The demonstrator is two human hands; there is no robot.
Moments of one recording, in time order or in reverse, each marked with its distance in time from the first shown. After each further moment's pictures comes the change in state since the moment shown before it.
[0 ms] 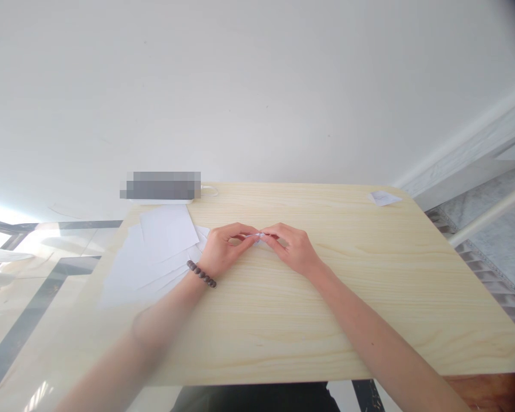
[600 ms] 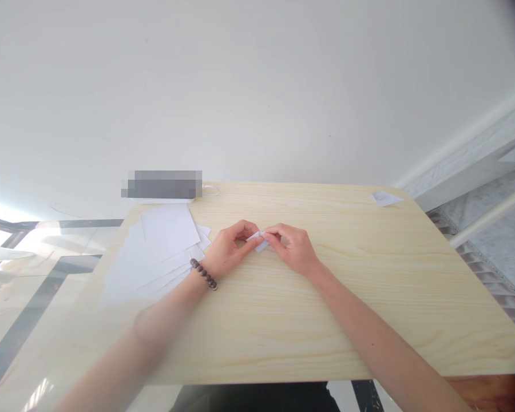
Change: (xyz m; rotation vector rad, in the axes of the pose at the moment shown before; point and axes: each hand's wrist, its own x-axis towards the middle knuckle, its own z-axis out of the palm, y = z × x) left_hand 0.001 -0.003 0.004 -0.116 -0.101 -0.053; right_hand 0.001 -0.005 0.001 -0.012 0.005 0.119
